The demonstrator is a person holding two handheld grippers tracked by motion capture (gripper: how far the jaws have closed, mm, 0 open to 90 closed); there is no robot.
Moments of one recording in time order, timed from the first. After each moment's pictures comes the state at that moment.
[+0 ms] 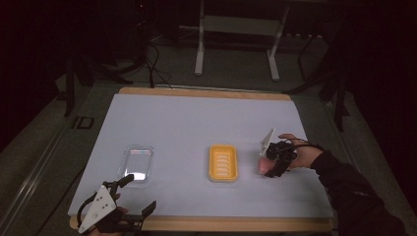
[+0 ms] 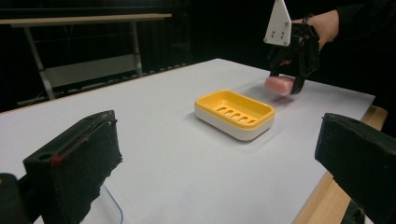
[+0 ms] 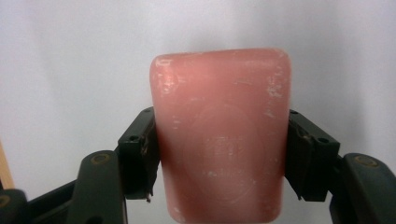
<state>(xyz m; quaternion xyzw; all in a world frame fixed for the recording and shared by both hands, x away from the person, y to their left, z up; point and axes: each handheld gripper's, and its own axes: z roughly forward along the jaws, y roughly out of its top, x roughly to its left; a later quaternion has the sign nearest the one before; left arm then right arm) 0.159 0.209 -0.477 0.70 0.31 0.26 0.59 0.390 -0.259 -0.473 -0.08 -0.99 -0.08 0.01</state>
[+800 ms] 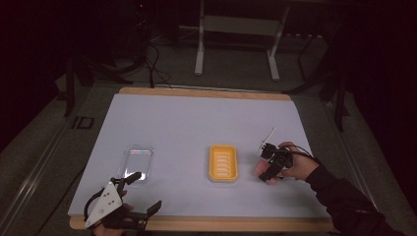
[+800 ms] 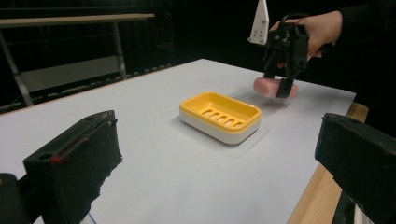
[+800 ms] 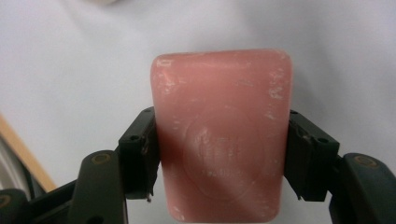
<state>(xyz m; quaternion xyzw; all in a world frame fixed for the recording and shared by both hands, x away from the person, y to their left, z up) 0.170 0.201 -0.476 0.71 0.28 0.24 0.60 0.369 -0.244 -0.471 -0.29 -0.96 -0.08 0.02</state>
